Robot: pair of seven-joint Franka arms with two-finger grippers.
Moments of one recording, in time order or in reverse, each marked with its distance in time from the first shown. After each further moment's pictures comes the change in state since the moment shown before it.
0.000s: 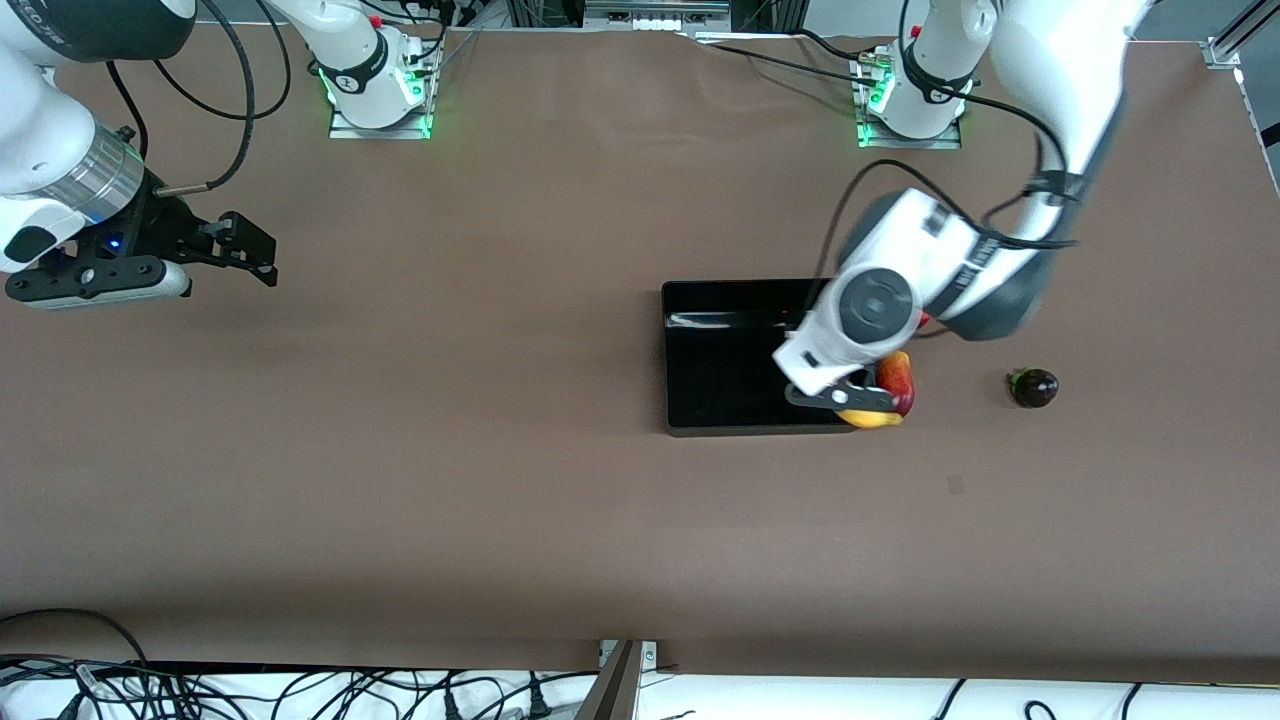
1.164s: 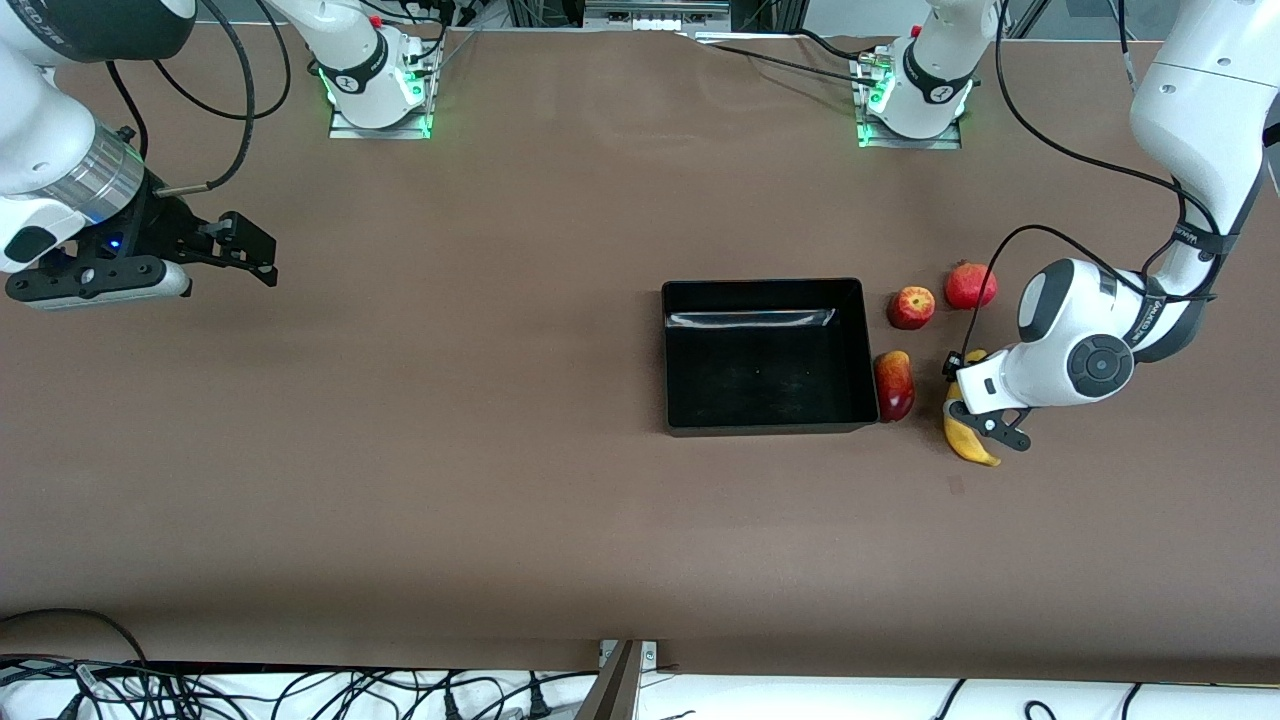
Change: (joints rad) left arm 0.436 0.056 0.012 -0.341 0.127 0.450 0.602; right arm 0.000 0.000 0.000 0.000 0.000 0.000 0.000
